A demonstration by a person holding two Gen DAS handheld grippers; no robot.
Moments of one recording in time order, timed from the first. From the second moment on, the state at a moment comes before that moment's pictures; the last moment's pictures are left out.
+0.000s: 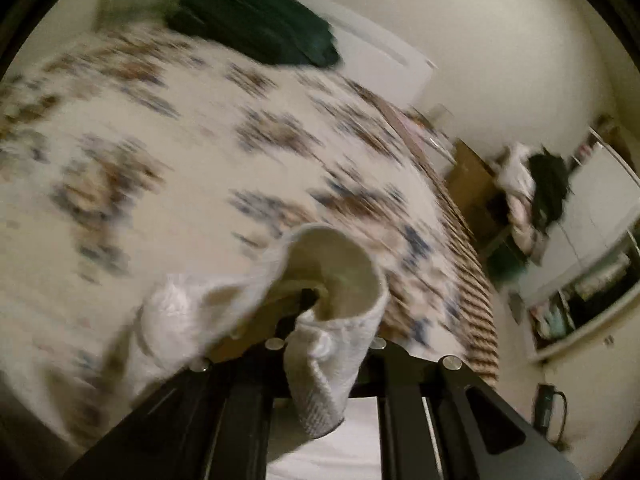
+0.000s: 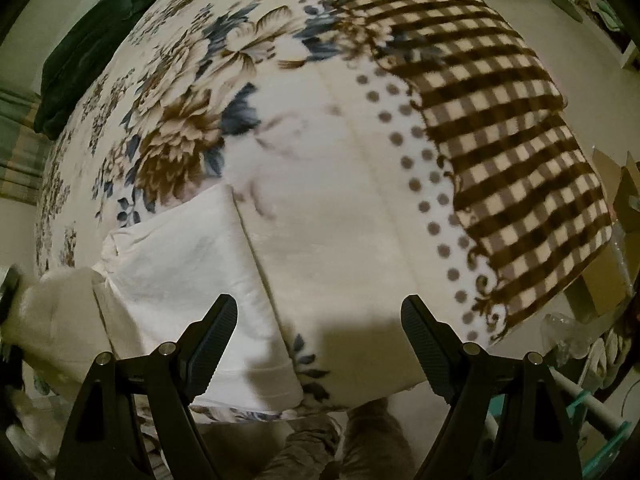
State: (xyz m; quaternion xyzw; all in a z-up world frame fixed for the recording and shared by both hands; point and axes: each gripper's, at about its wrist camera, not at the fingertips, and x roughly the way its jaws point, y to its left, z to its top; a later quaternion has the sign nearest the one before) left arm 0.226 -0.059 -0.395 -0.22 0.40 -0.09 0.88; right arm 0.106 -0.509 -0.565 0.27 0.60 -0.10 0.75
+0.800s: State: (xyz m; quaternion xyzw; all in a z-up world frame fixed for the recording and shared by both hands) left arm 0.107 0.183 -0.555 -0.56 0.40 0.15 0.71; right arm 0.185 -0.306 -0.578 0.16 0.65 0.04 0.74
